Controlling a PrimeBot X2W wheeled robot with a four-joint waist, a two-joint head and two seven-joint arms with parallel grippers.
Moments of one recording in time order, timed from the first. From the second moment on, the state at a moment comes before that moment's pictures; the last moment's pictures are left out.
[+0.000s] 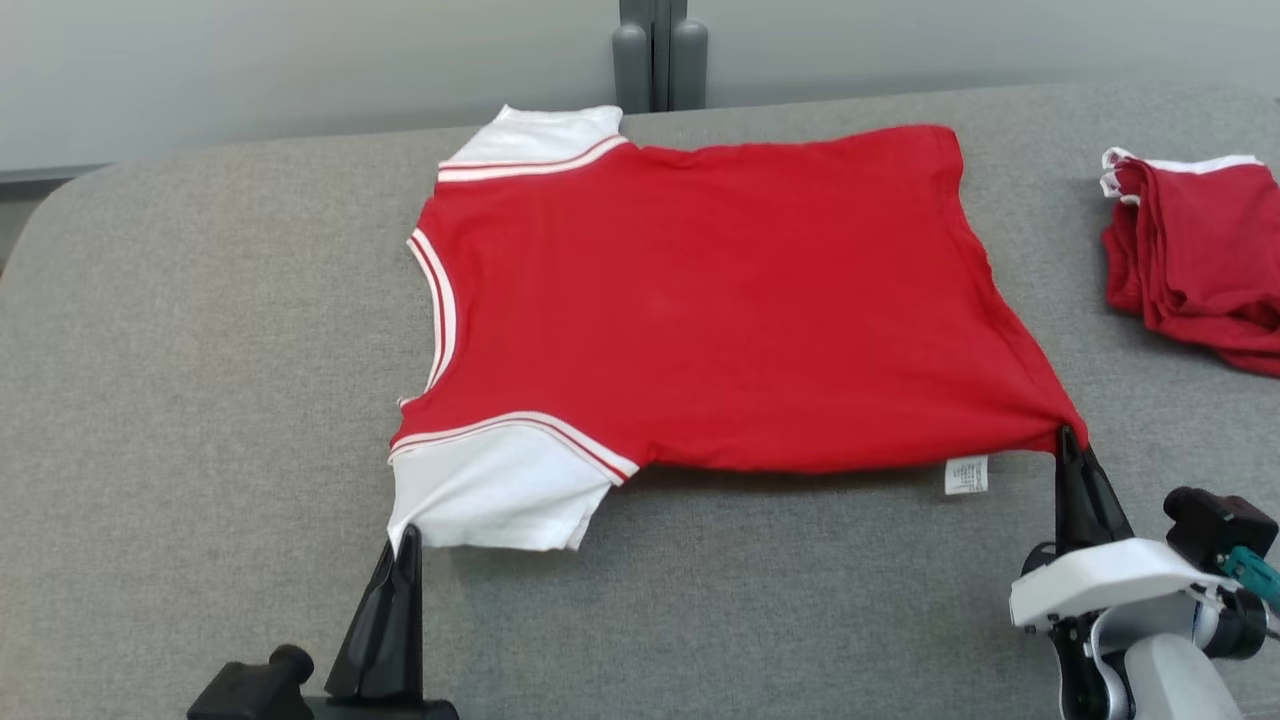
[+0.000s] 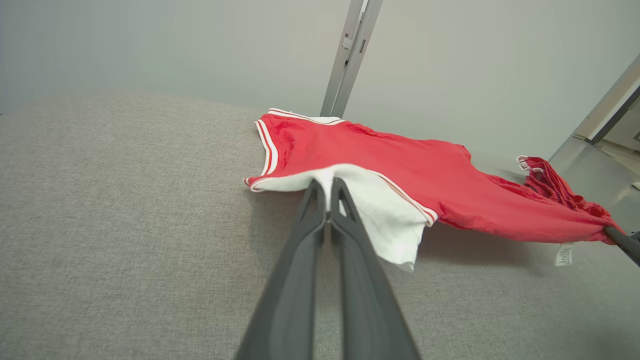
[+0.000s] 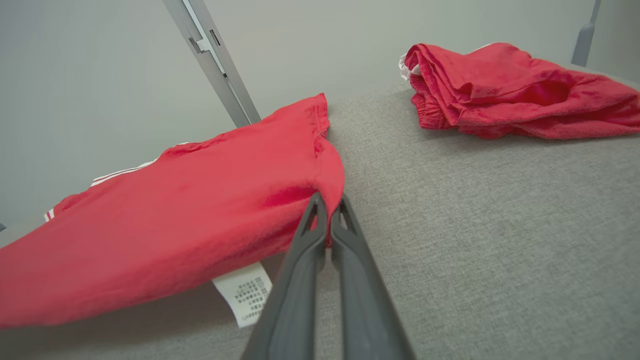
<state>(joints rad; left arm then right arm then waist) 0.15 0.25 -0.37 -0.17 -0.53 0.14 -0.22 -0.15 -0.05 -0.13 0.40 0.32 0.13 -0.26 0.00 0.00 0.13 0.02</state>
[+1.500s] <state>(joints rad) 0.09 0.25 -0.38 -0.07 -0.62 0.10 -0.17 -0.12 -0.05 -0.07 0.49 0.43 0.13 -0.21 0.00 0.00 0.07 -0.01</state>
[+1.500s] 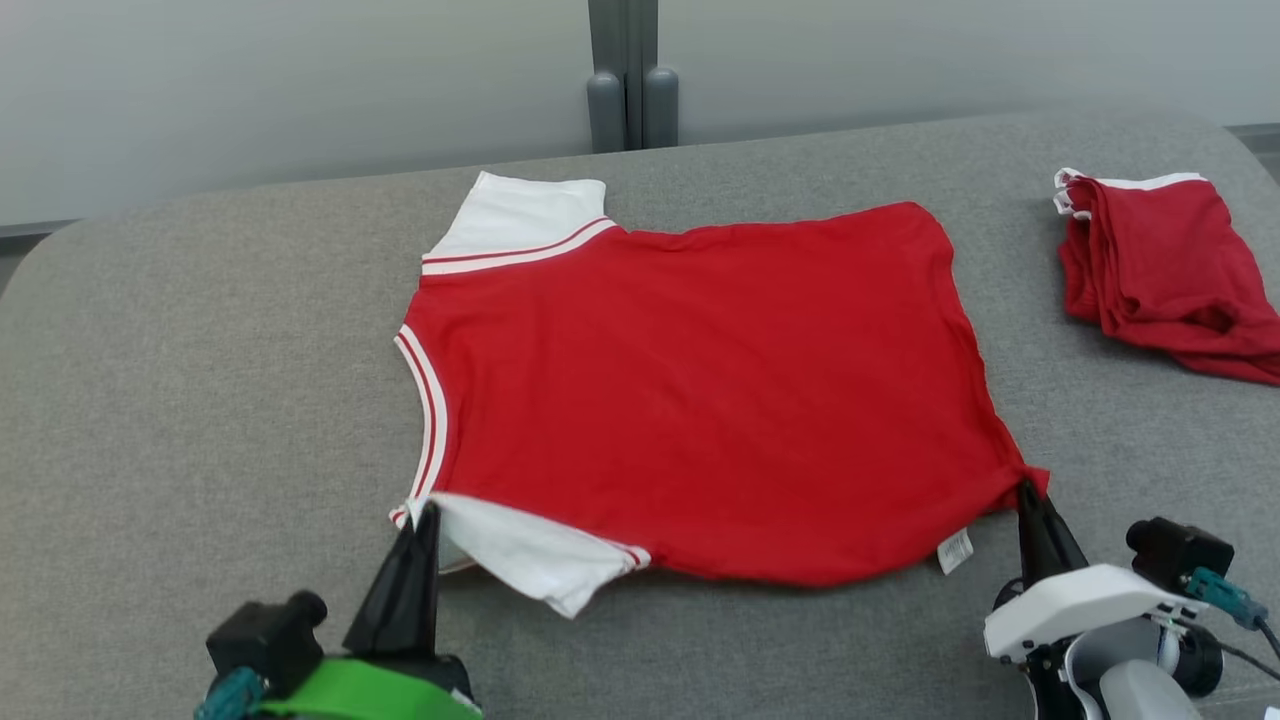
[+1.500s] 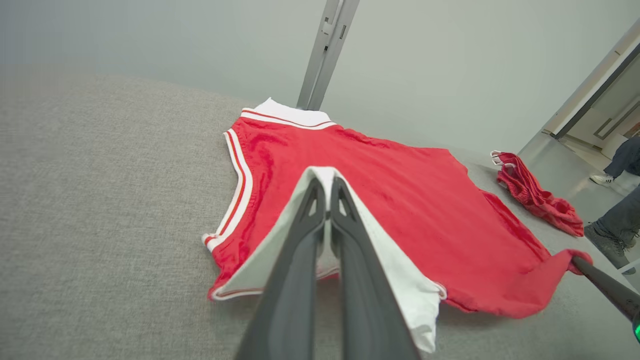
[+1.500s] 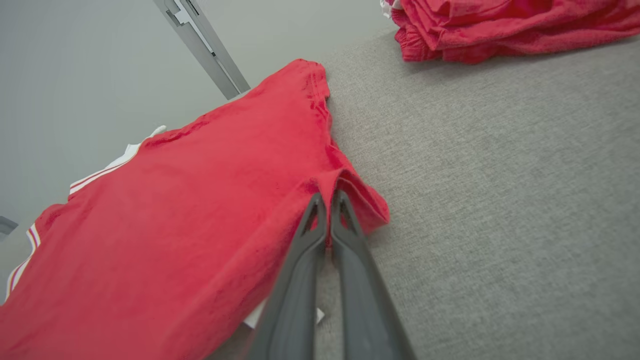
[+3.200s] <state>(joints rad) -0.17 0.11 -0.18 0.28 -0.48 -0.05 -0.19 -0.23 -0.05 -0.13 0.38 0.29 0.13 -0.26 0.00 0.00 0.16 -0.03</state>
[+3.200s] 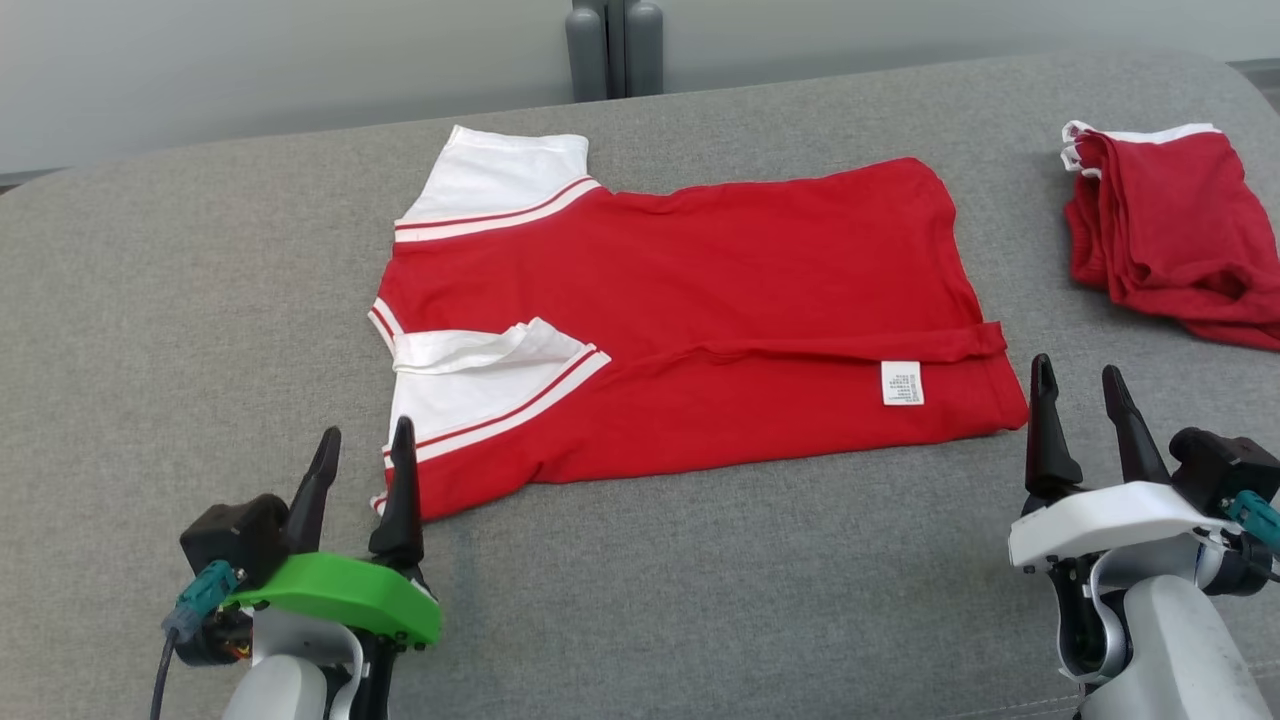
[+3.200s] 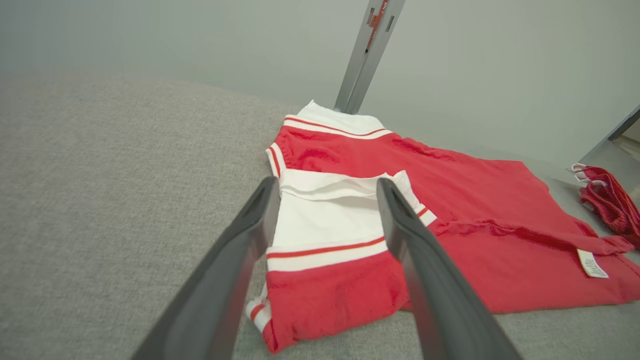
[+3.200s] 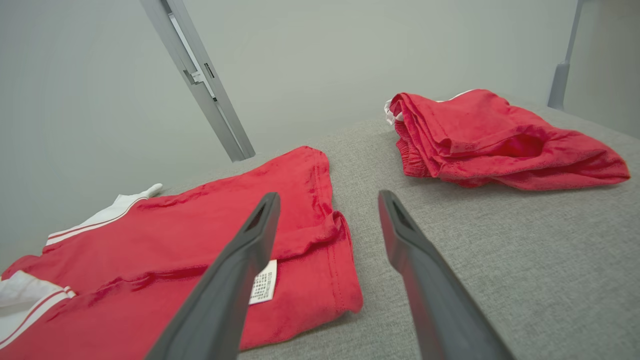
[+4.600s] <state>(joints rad) -0.17 0.10 -0.16 0.39 -0.62 0.04 0.08 -0.38 -0.05 -0.14 0.73 0.23 0.13 -0.16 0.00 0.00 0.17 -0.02</state>
